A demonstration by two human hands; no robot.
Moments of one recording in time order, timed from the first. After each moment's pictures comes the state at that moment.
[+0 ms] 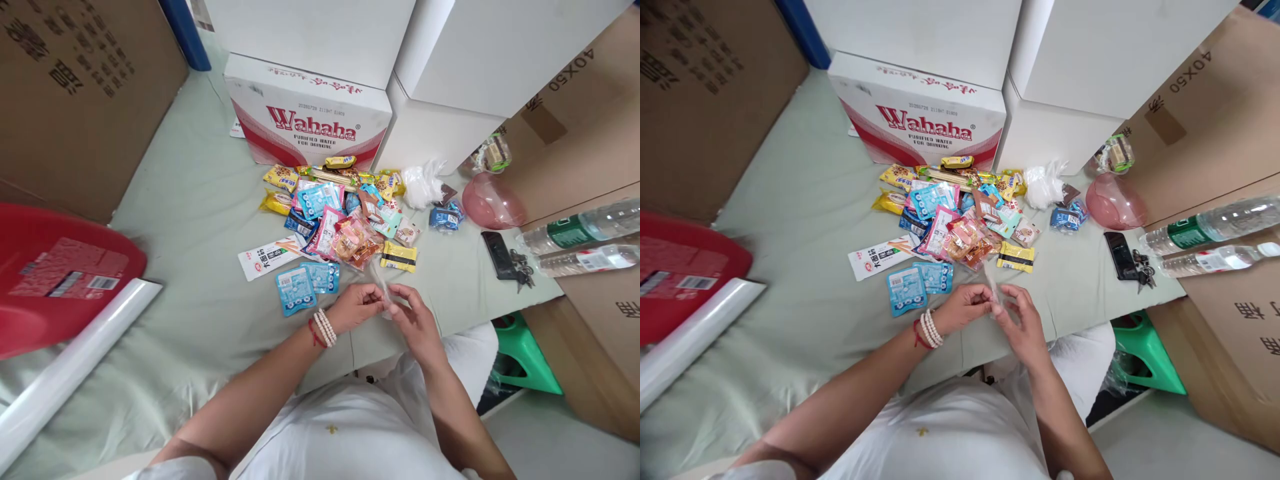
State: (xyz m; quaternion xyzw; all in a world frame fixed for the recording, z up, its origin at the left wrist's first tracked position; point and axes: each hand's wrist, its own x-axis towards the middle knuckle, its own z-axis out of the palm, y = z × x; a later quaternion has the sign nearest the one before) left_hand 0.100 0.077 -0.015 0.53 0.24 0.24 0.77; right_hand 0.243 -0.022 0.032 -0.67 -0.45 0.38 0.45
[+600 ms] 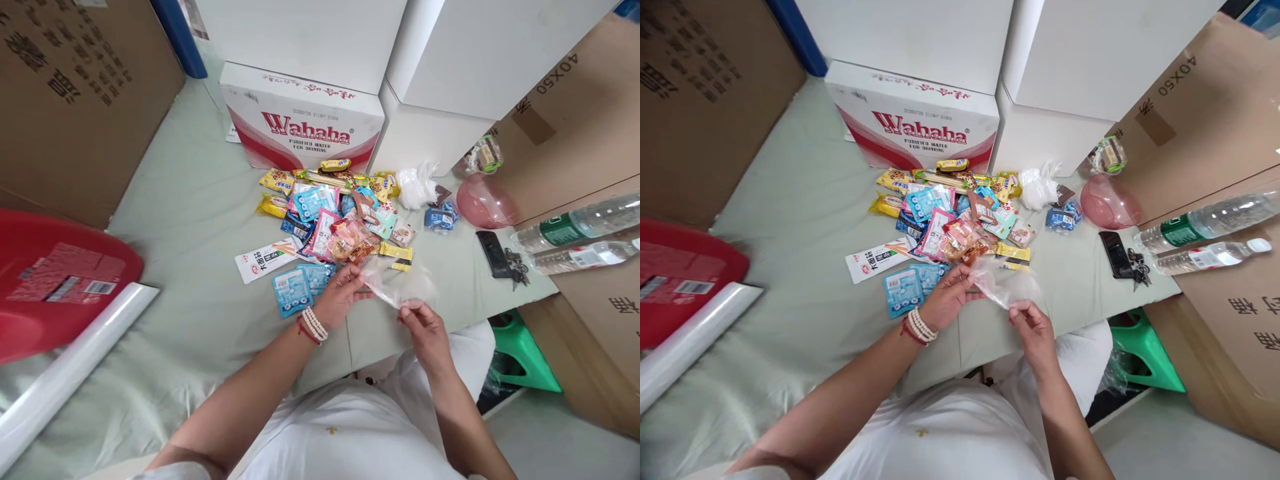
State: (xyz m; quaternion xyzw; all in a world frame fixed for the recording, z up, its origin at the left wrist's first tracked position) left_hand 0.093 0.088 -0.012 0.33 0.25 0.35 0.84; right_hand 0.263 -0.048 0.015 -0.67 -0.32 0.42 0.53
